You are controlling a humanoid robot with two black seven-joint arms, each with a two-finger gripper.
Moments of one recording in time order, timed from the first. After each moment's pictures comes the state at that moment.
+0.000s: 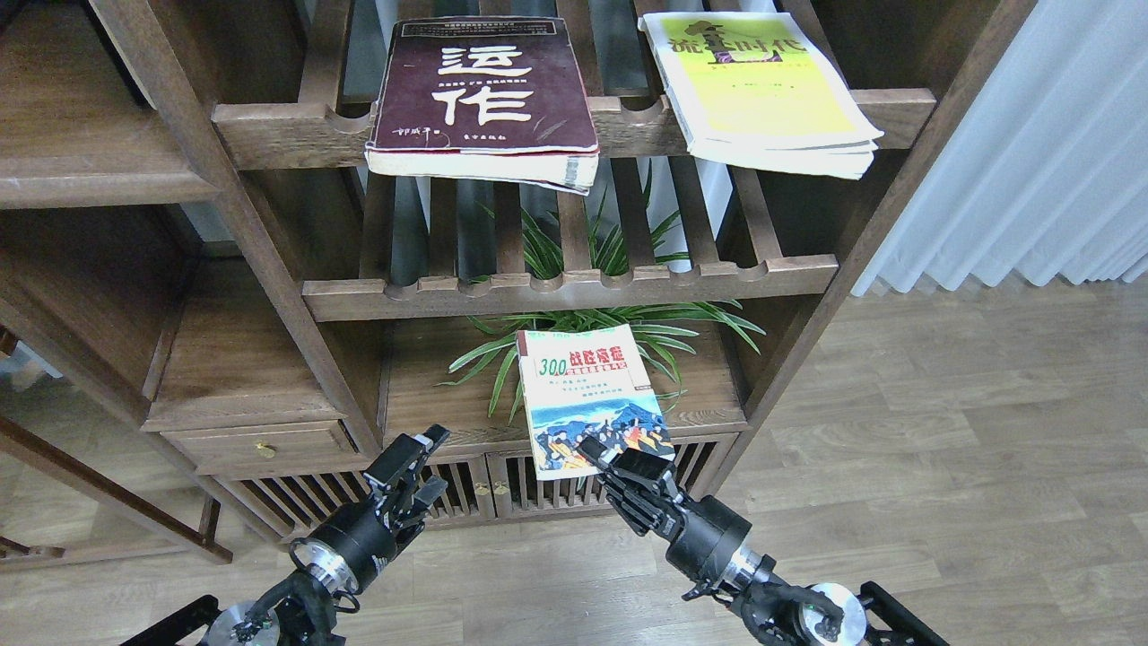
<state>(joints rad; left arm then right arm) -0.15 0.12 -0.69 -0.92 -0.56 -0.49 0.13 0.00 0.01 1.04 1.00 0.28 0.58 -0.49</state>
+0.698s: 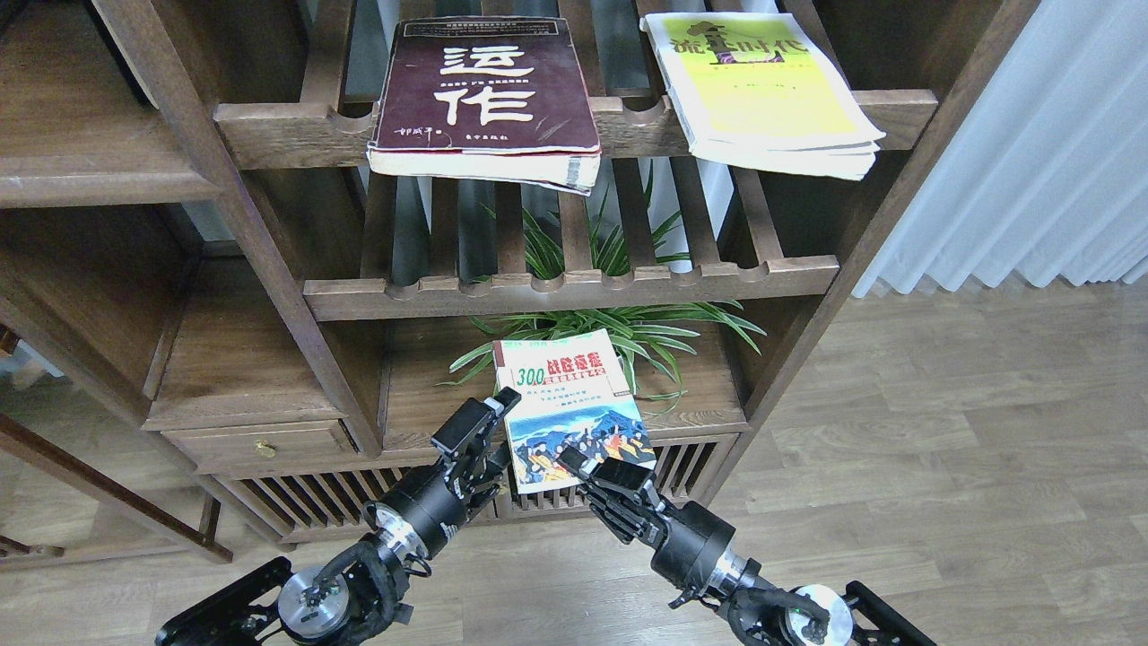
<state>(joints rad) -0.26 0.00 -0.66 -0.92 -0.55 -0.49 0.13 0.00 0.01 1.01 1.00 0.27 0.58 -0.49</state>
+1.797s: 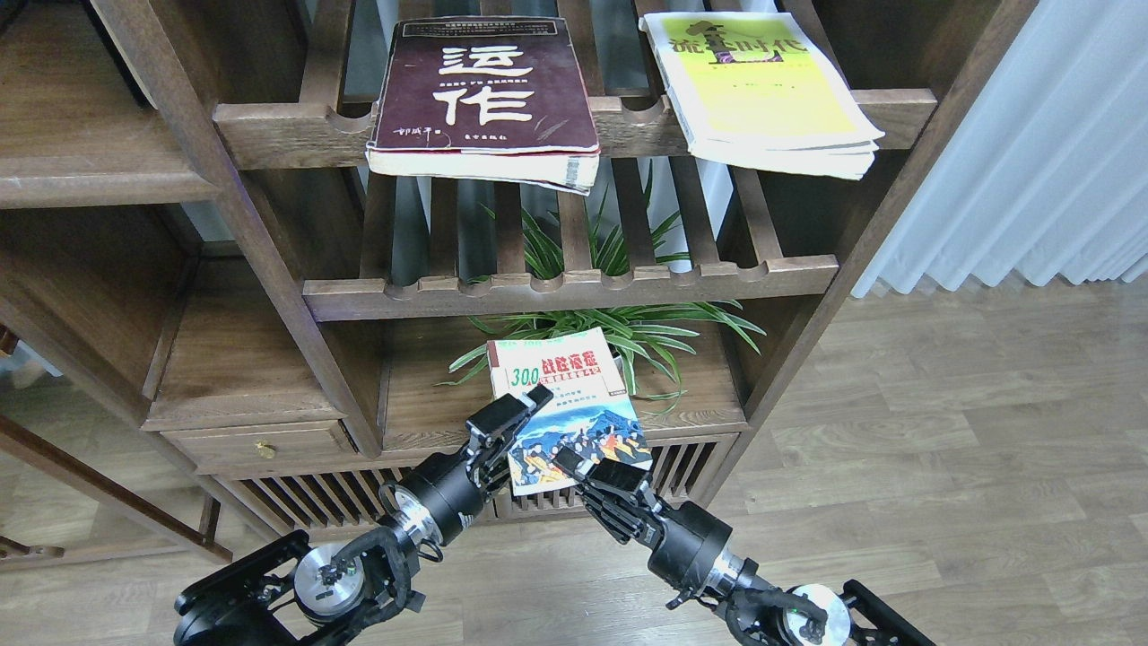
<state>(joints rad) -0.32 0.00 -0.54 -0.88 -0.57 -0.49 0.11 0.00 0.01 1.01 1.01 0.25 0.58 -0.49</state>
